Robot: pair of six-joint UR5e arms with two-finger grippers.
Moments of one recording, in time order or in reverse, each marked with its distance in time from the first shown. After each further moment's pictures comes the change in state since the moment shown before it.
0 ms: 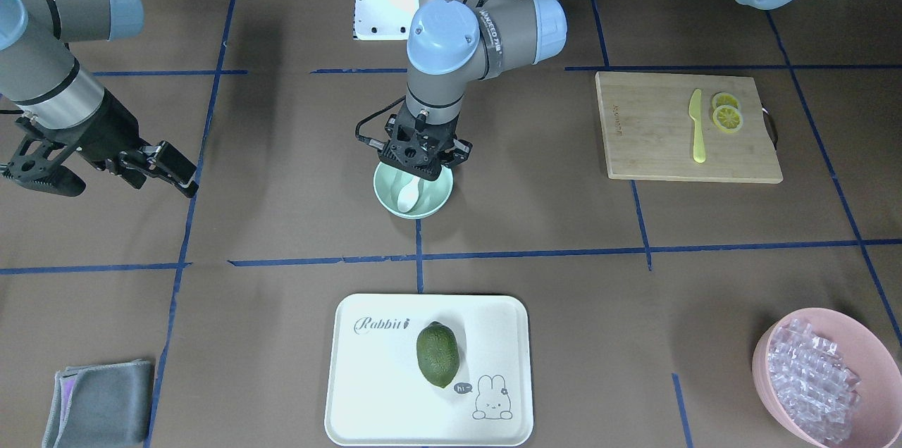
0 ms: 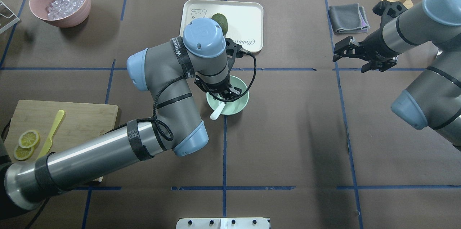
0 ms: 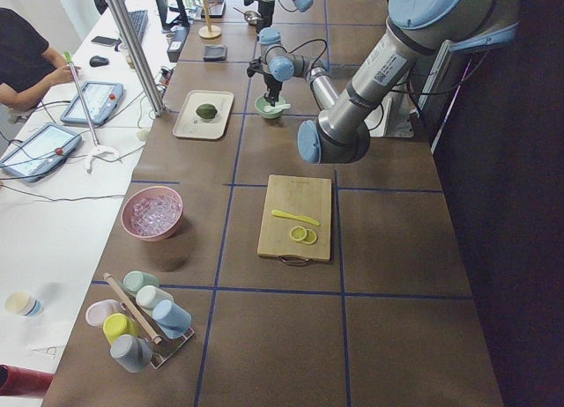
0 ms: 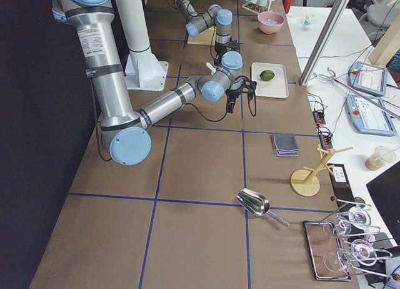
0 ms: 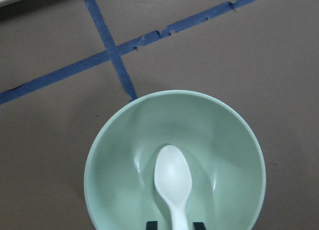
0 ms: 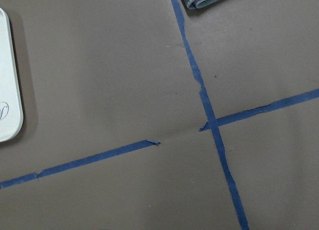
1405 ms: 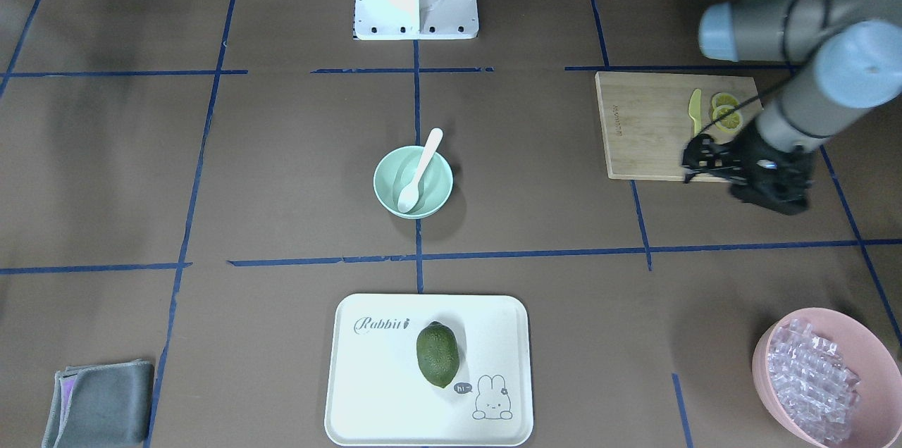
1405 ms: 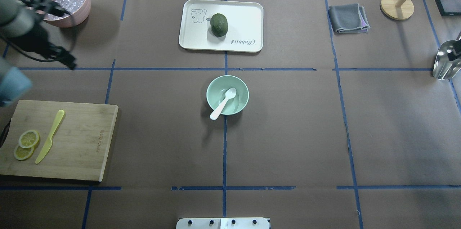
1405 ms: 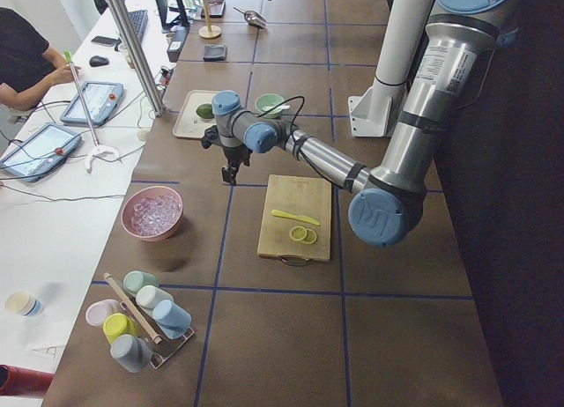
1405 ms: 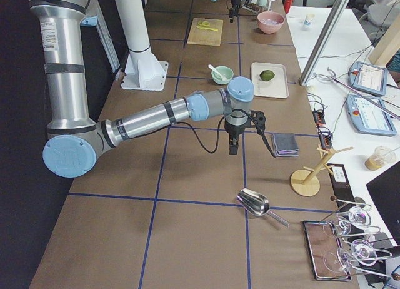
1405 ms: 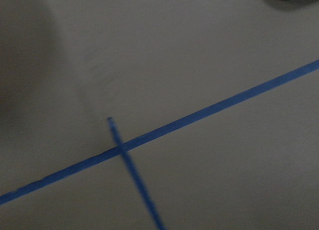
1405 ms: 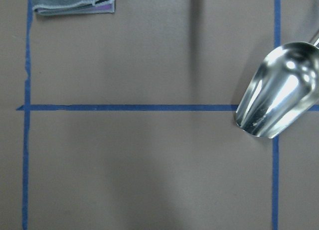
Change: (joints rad) left arm -0.555 0.663 -0.285 -0.008 -0.287 0.542; right arm 0.436 -0.197 0.041 -0.410 0.174 -0.960
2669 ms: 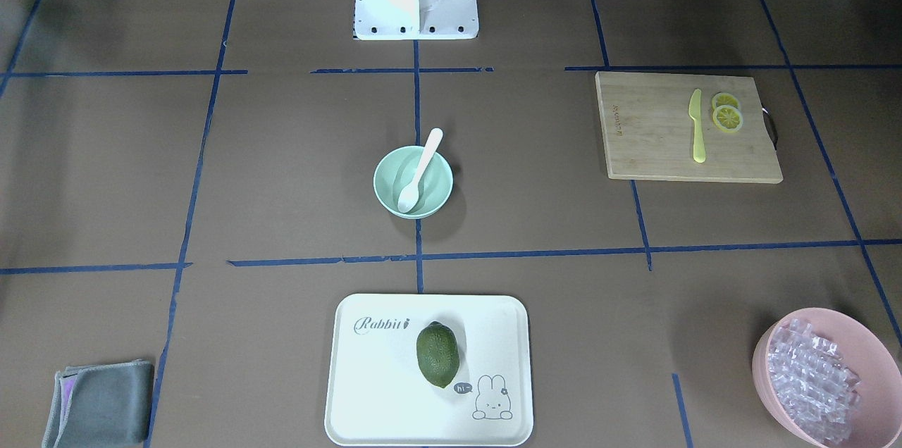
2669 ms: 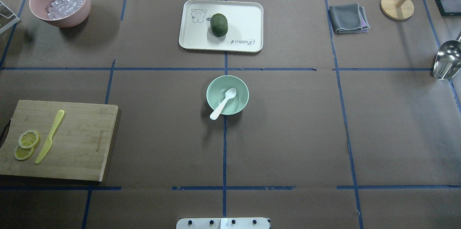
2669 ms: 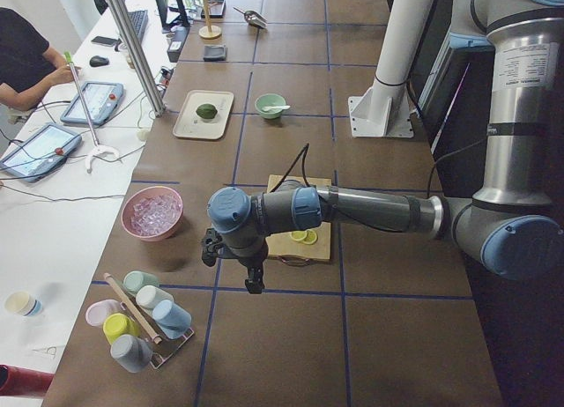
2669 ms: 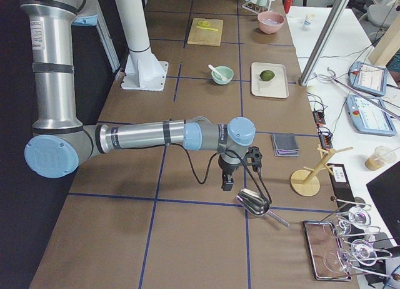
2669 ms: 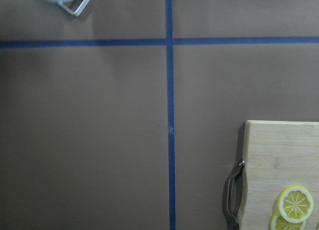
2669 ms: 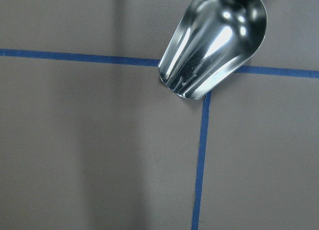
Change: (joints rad) left arm -0.471 0.270 0.000 0.343 -0.130 0.394; right arm 0.099 -0.078 -0.136 -0.019 0.025 -0.298
